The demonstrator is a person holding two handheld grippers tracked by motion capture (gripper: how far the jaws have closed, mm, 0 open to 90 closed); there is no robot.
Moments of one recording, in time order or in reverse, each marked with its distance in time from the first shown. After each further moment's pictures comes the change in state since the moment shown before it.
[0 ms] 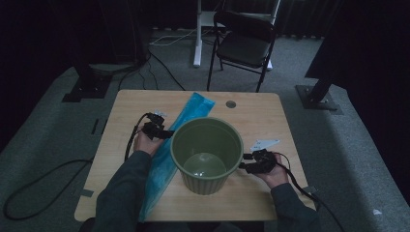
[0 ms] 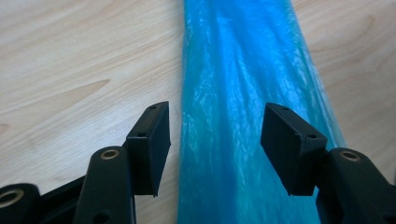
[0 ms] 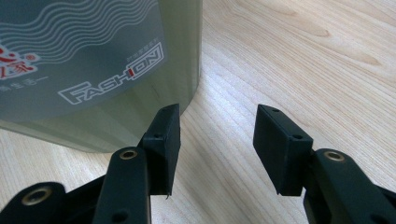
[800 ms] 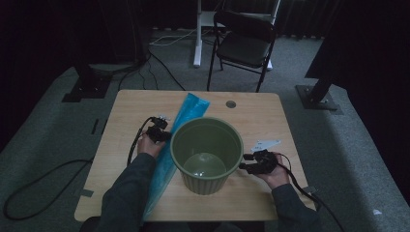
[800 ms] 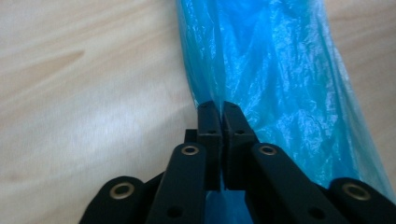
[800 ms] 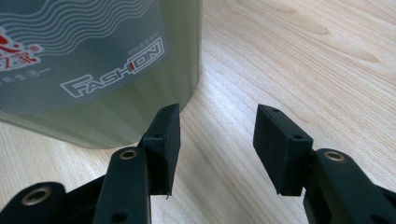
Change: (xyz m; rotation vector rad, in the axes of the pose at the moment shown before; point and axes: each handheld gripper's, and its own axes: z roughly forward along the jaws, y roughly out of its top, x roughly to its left) left arm -0.005 -0.014 0.015 0.068 0.002 0.008; right arm 0.000 -0.003 -0.002 -0.001 0.000 -0.001
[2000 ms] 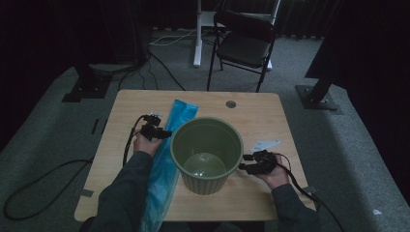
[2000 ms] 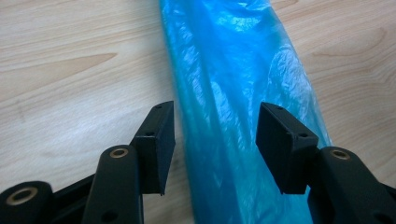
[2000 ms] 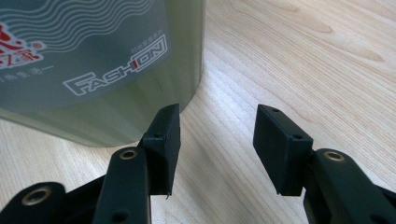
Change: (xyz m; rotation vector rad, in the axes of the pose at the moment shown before) left arm 0.011 0.005 -0.012 -0.066 -0.038 -0.118; right arm 0.001 0.000 0.001 0.008 0.004 -0.002
